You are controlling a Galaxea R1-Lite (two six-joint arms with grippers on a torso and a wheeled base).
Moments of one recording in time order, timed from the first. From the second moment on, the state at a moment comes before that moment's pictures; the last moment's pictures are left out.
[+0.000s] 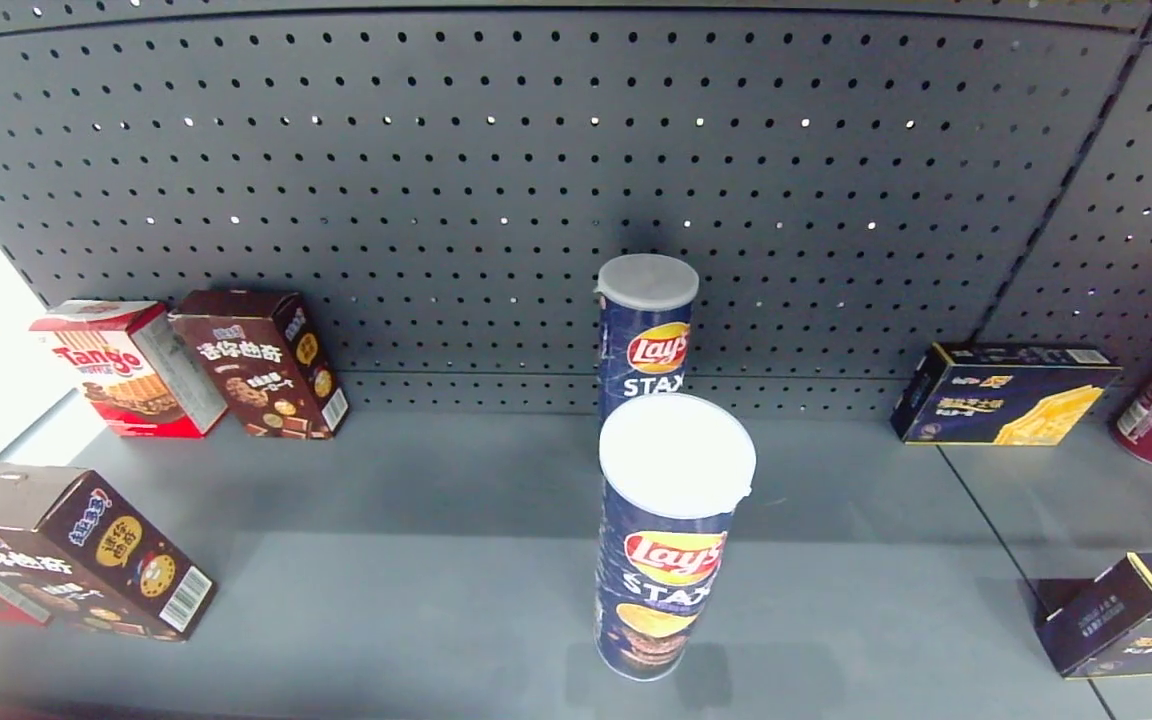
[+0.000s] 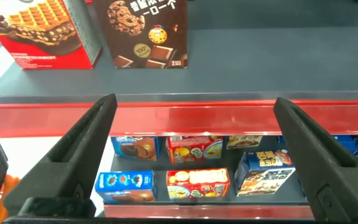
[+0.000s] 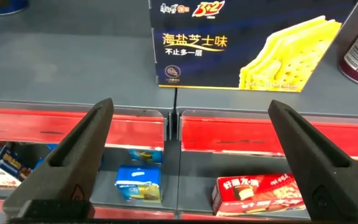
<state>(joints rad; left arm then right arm) 0.00 0.01 0.00 0.01 -0.01 0.01 0.00 0.00 0.00 0.00 0.04 0.00</state>
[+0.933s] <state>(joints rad) 0.00 0.01 0.00 0.01 -0.01 0.01 0.00 0.00 0.00 0.00 0.04 0.00</state>
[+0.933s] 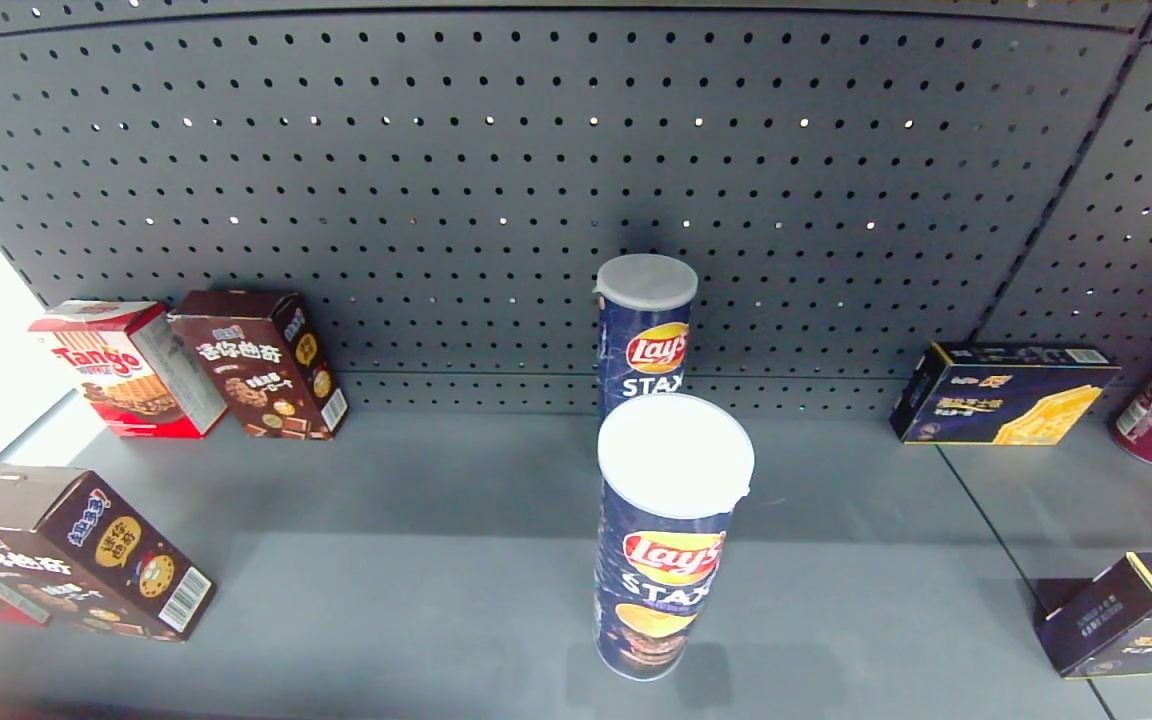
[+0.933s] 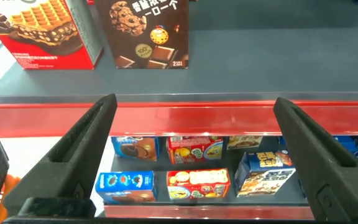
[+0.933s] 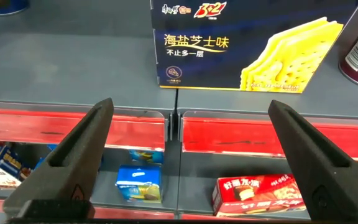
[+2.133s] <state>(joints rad) 0.00 0.01 0.00 0.01 -0.01 0.01 0.00 0.00 0.00 0.00 0.04 0.00</state>
